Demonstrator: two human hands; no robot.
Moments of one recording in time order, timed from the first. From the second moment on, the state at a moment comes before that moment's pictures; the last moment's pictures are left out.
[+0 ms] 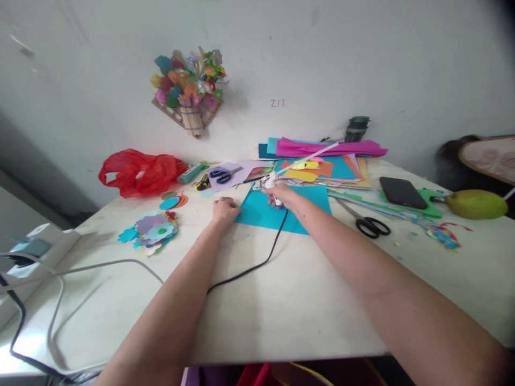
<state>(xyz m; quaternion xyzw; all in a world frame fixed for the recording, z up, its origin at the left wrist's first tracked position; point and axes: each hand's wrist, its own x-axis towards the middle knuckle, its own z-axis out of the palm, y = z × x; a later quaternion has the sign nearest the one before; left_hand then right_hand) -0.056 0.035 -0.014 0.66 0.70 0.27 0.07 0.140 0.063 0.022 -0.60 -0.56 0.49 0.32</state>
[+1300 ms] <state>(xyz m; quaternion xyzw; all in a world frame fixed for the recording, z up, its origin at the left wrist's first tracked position) -0.064 0.014 0.001 0.67 0.69 0.25 0.11 0.148 0.052 0.019 -0.56 -0.55 0.54 0.32</state>
